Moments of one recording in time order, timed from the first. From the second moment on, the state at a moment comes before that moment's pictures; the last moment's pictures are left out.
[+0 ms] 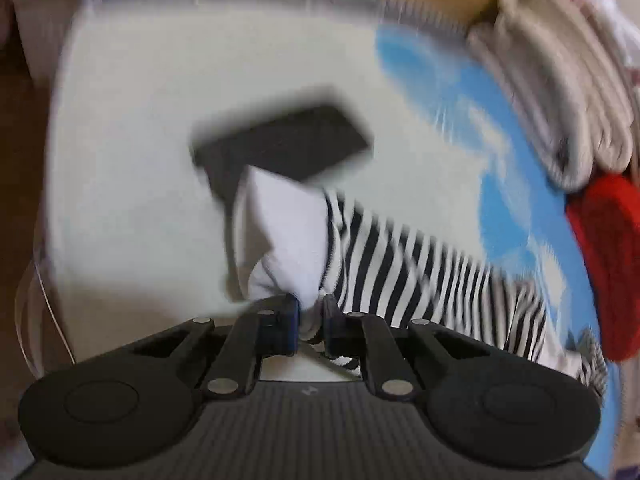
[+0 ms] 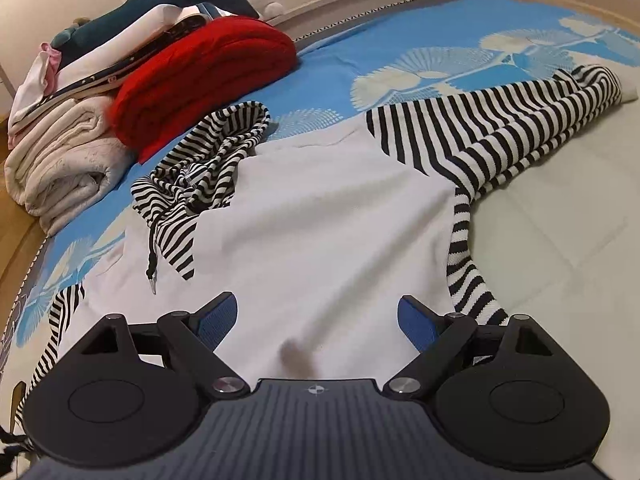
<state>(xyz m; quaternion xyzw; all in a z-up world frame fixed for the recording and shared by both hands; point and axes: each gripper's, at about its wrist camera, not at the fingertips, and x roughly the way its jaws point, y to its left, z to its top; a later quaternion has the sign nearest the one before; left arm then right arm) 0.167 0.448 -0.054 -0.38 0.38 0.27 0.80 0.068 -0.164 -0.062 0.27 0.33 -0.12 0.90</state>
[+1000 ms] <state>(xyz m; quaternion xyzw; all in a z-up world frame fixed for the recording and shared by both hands) 0.145 0.482 -0.046 -0.43 0.33 0.25 0.80 0.071 -0.163 -0.070 0.28 0.36 -0.11 0.88</state>
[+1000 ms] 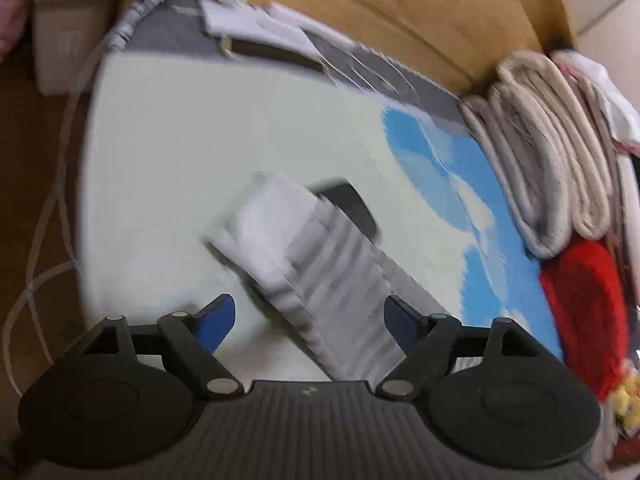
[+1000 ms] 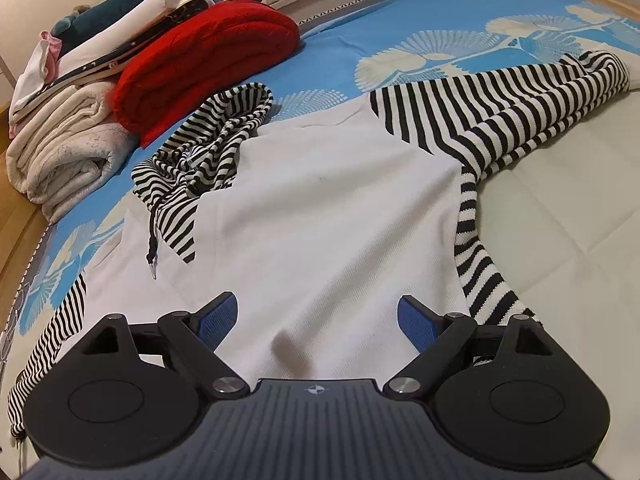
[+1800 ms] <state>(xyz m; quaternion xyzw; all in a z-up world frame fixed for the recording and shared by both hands) 0.186 0.428 -0.034 -0.40 0.30 0.23 0.84 0.062 -0.206 -0.060 0.37 0.32 -0.15 0.86</state>
